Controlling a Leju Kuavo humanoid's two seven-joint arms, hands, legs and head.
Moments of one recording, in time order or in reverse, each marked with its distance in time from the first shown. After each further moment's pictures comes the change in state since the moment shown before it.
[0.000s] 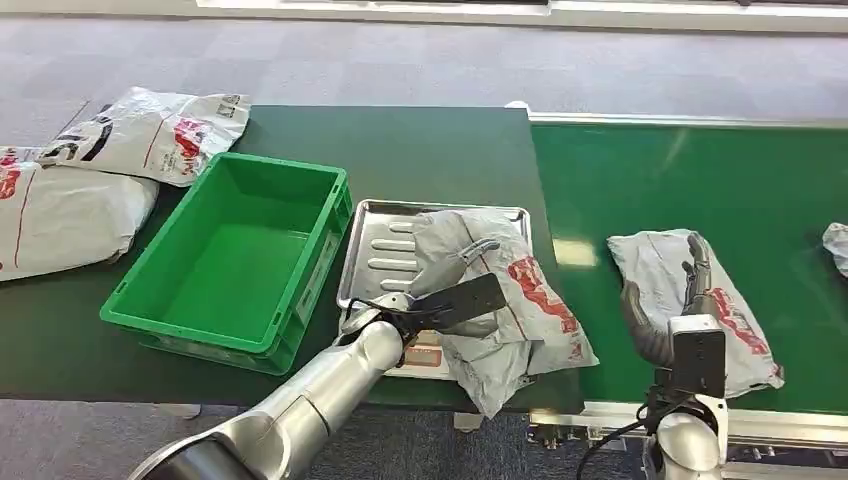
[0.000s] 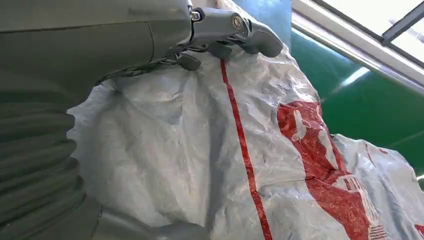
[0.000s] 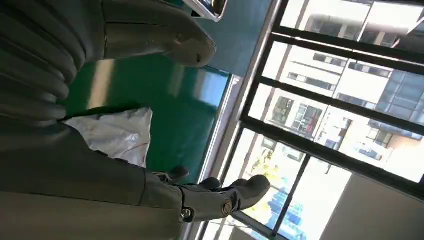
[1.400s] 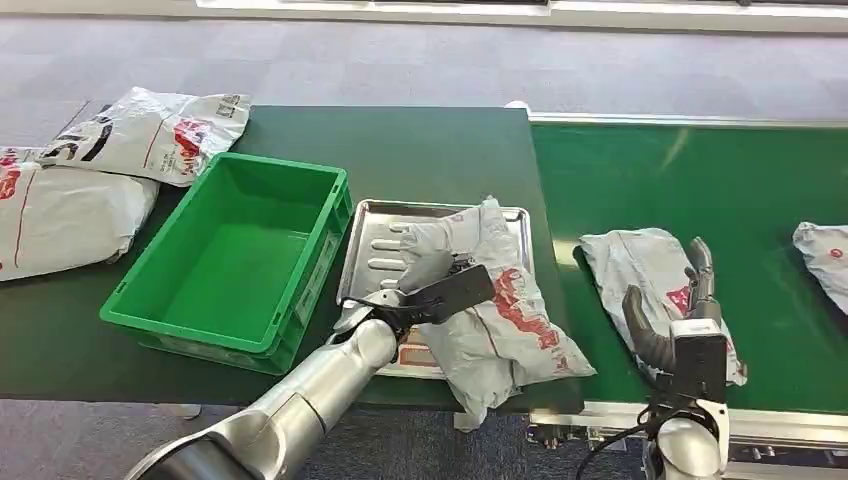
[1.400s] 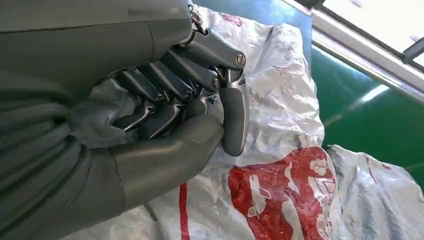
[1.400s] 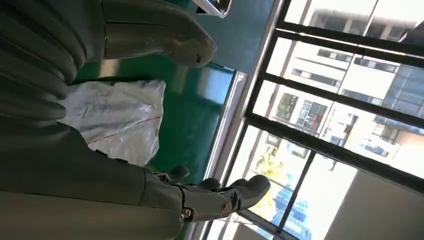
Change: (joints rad) left arm 0.002 0.012 0.041 0.005 -0.035 0.049 0.030; right arm 0.015 0.014 -0.018 -0.010 0.012 -0.001 0.004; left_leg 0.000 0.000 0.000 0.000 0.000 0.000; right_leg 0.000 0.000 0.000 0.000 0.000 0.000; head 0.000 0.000
